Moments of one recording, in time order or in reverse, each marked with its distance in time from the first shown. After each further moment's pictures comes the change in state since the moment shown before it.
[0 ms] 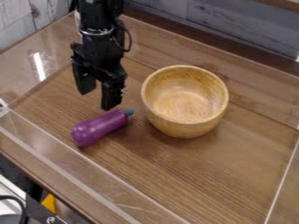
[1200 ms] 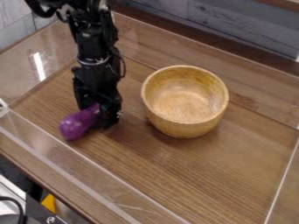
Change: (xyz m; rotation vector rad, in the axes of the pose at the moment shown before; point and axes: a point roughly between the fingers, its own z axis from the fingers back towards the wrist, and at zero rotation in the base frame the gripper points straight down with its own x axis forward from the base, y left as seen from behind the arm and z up) arm 0.001 0.008 -0.043 -0.008 -0.032 -0.023
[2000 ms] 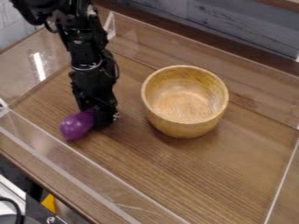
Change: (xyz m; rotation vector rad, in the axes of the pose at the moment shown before) arm 0.001 0.002 -0.007 -0.044 -0.070 -0.015
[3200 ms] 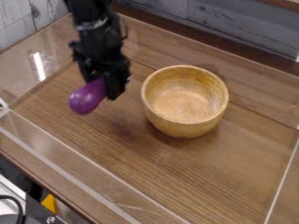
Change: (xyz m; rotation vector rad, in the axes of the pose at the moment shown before) arm 0.022 -0.031 0.068 -0.044 -0.052 0.106
